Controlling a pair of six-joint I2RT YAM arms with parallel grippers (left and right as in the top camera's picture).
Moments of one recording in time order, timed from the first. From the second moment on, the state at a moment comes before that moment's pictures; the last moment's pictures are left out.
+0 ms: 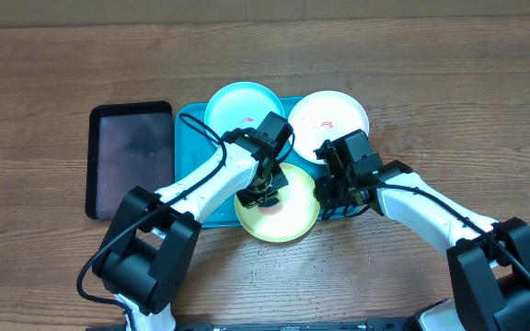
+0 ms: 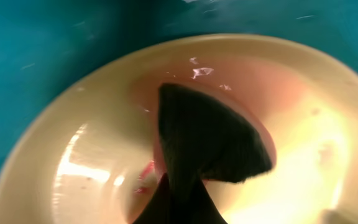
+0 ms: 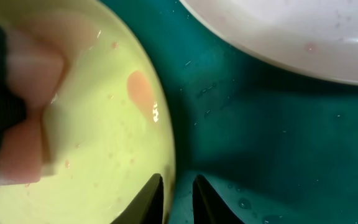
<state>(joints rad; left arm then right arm) -0.58 1.90 1.26 -0.82 0.09 -1.03 0.42 1.65 0.86 -0.43 -0.27 0.20</state>
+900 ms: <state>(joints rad) -0.65 1.93 1.28 -0.85 0.01 -1.13 0.42 1.65 0.86 -0.44 -0.24 0.20</state>
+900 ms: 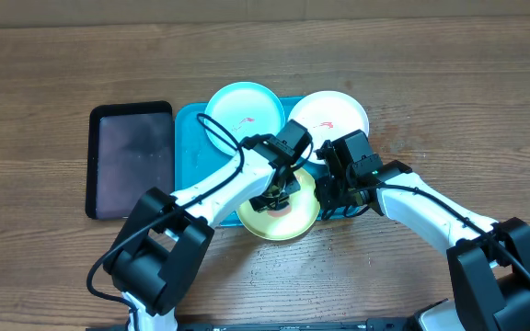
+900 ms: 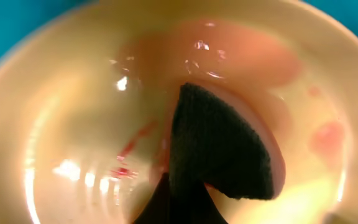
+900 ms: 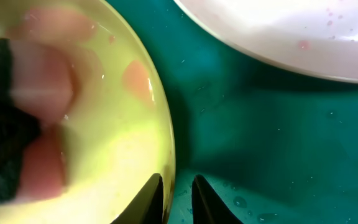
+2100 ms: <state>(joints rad) -0.20 1.62 1.29 -0.95 -0.07 -0.54 0.42 1.65 0.86 -0.47 -0.27 0.25</state>
